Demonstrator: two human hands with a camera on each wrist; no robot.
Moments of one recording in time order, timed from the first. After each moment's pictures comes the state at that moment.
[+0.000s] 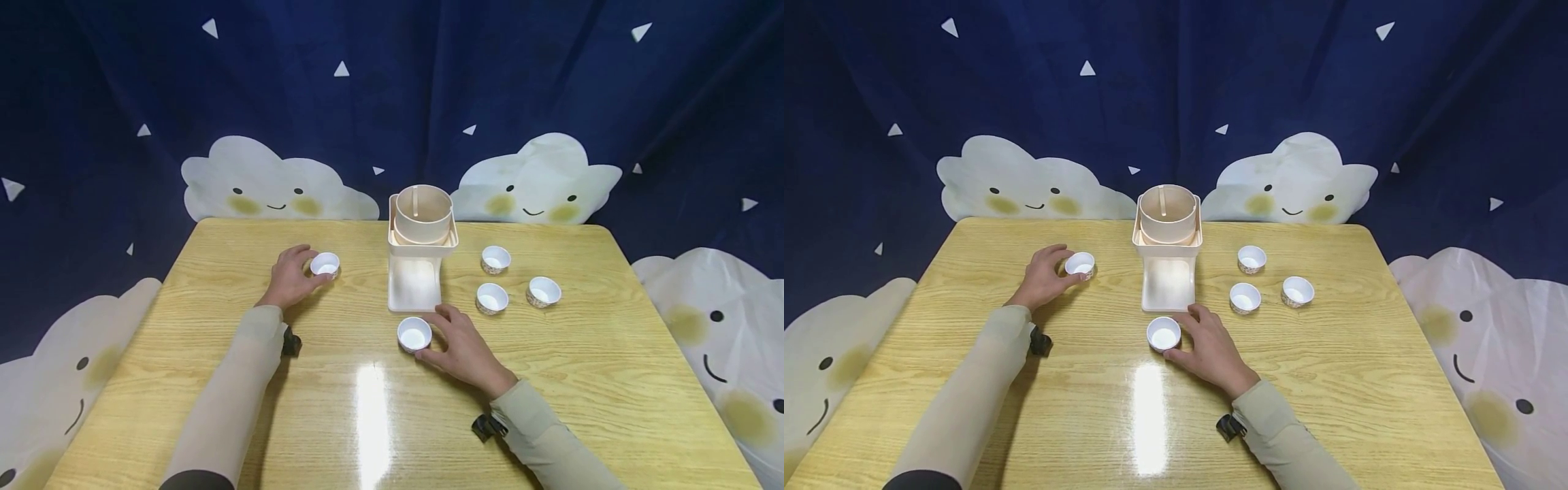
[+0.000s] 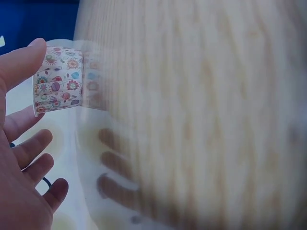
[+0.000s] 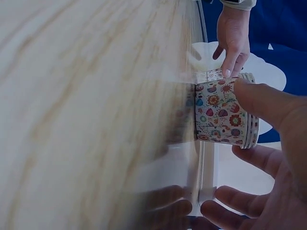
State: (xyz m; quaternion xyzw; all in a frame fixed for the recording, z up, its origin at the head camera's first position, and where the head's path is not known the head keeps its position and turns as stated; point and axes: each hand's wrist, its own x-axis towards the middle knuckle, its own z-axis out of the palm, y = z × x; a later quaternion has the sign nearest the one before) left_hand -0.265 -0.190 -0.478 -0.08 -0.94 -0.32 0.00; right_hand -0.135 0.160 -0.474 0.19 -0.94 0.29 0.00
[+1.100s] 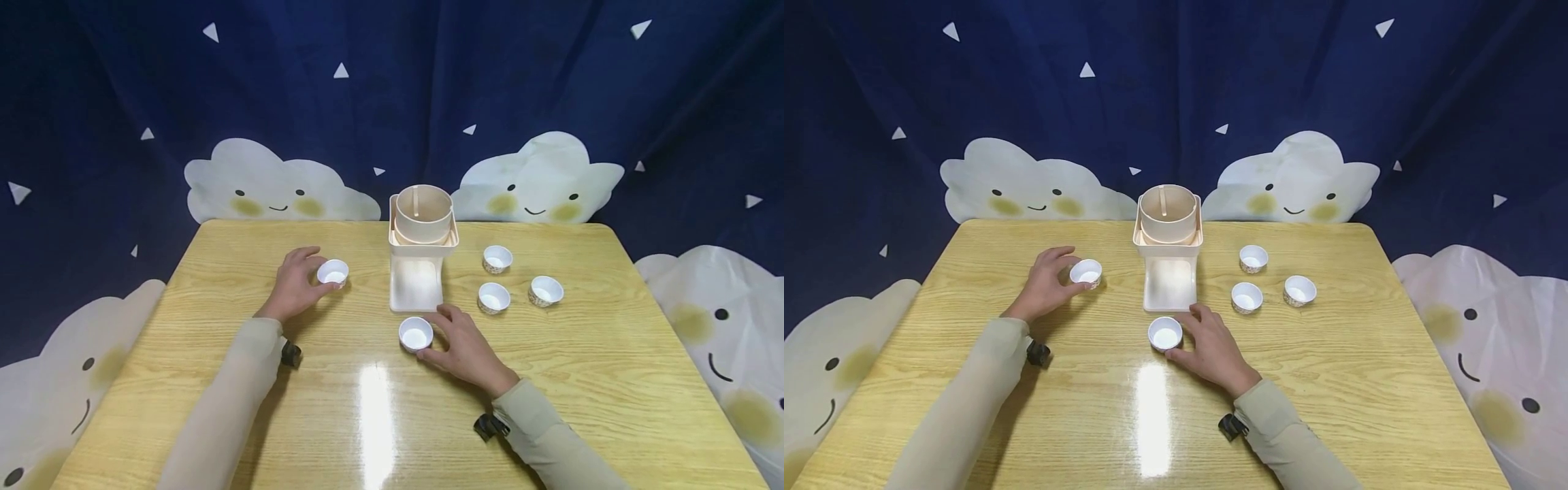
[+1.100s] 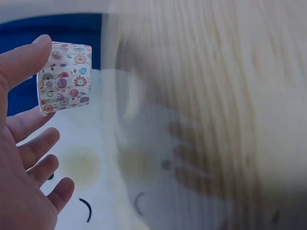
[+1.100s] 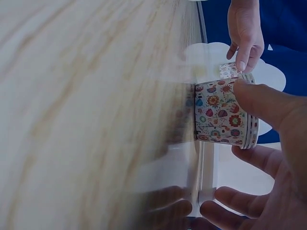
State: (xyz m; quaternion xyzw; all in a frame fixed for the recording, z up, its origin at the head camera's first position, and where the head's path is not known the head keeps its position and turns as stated) left_hand -0.242 -0.180 -0.464 -0.14 -0.94 -0.30 0.06; right_hand -0.136 0.161 -0.475 0.19 -0.94 0.29 0.01
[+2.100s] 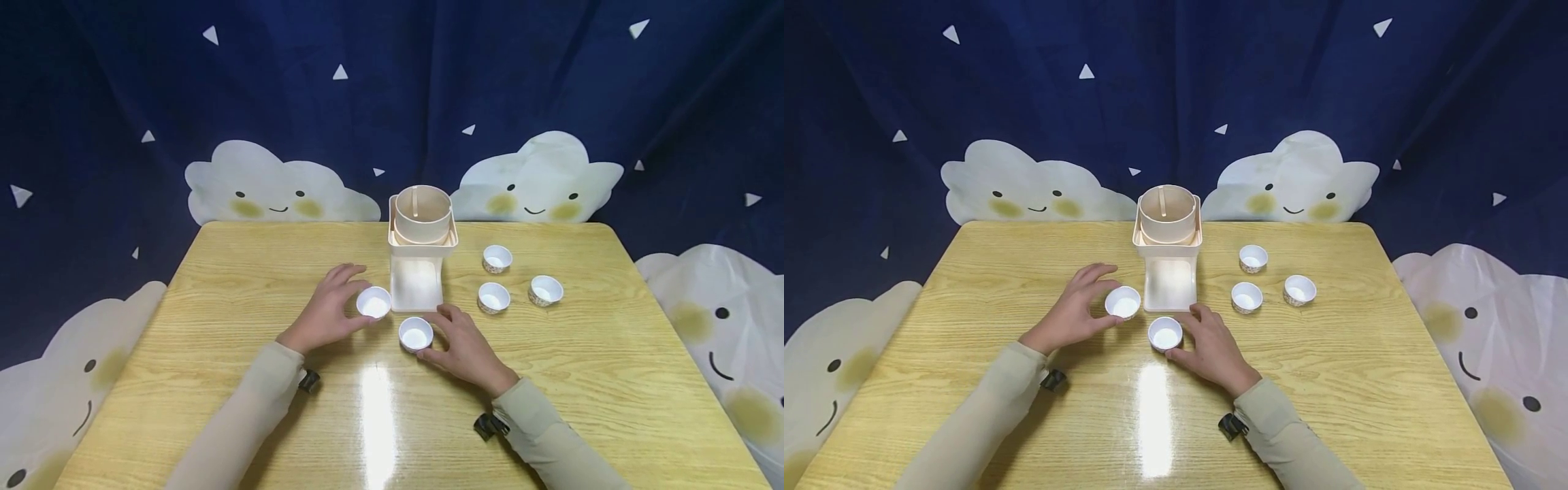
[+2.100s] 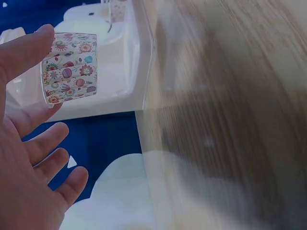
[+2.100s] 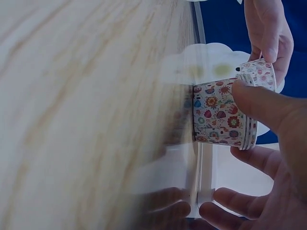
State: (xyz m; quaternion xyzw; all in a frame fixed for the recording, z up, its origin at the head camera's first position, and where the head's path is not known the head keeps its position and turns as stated) left_hand -0.189 -0.121 -0.443 -0.29 -0.91 -0.30 0.07; right_hand -0.135 0.160 -0.474 0.19 -0.94 0.29 0.00
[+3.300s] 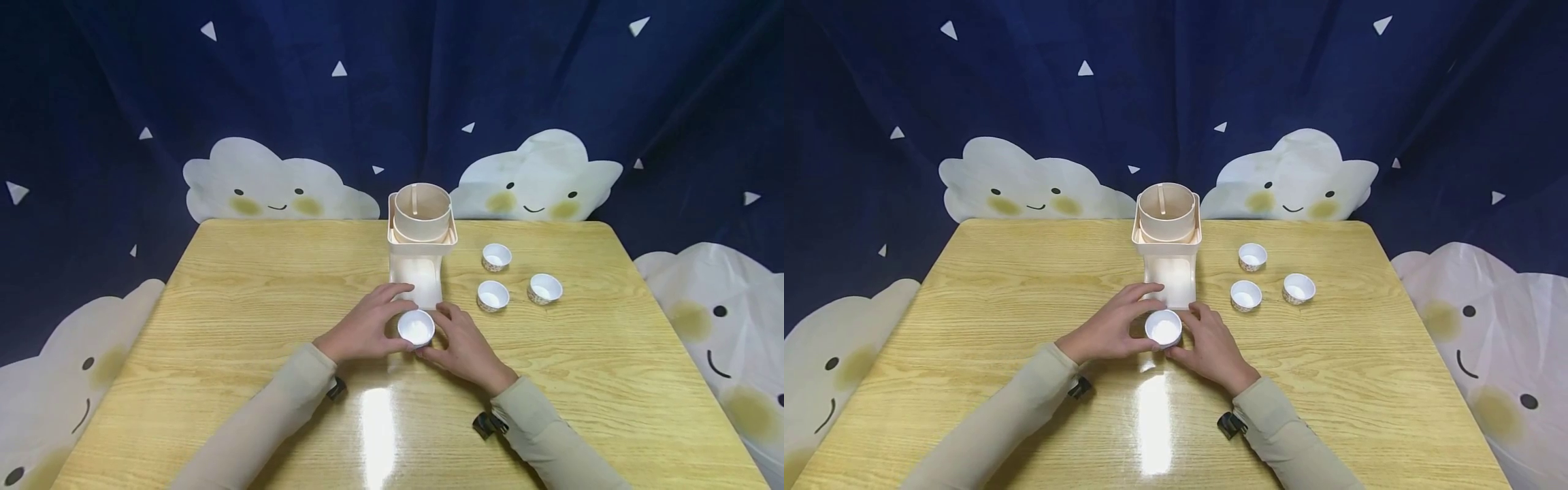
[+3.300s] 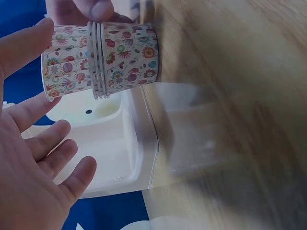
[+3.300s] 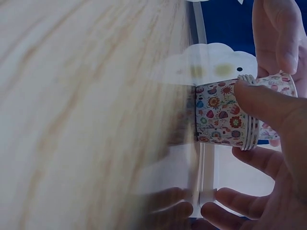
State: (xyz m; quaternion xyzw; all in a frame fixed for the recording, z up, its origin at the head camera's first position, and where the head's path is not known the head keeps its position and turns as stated) left_hand -0.173 -0.064 -0.445 -0.38 -0.88 -0.27 0.00; right_hand -0.135 0.161 -0.478 0.21 -0.94 0.28 0.03
